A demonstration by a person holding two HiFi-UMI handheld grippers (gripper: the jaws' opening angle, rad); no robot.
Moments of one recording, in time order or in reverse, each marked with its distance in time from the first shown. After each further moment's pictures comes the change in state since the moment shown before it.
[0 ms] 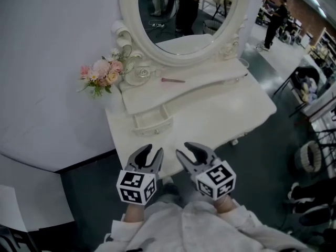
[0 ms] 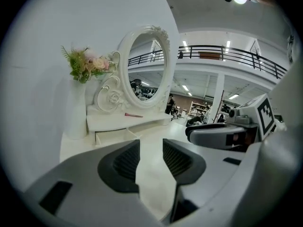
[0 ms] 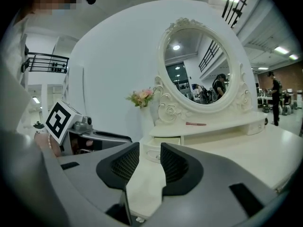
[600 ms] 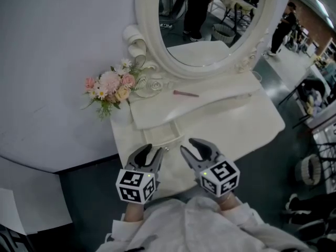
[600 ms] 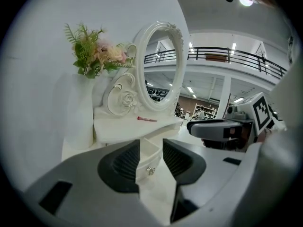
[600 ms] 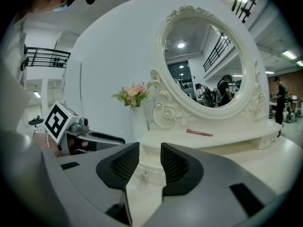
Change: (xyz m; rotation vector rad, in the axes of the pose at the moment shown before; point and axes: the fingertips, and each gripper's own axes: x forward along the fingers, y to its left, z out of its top) left arm 0.043 0.075 0.028 -0.043 -0.011 0.030; right arm 0.081 -0.044 0.039 -0.058 0.028 0.013
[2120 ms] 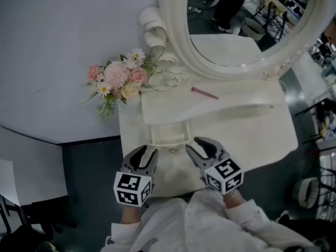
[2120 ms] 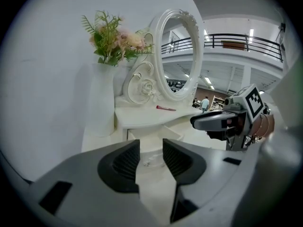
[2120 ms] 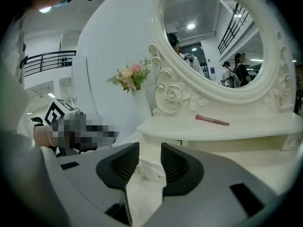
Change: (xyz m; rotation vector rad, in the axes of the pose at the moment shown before) left arm -0.002 0.039 -0.030 -0.050 0.104 0.214; right arm 0.046 -0.030 -0.029 -0.017 0.174 0.195
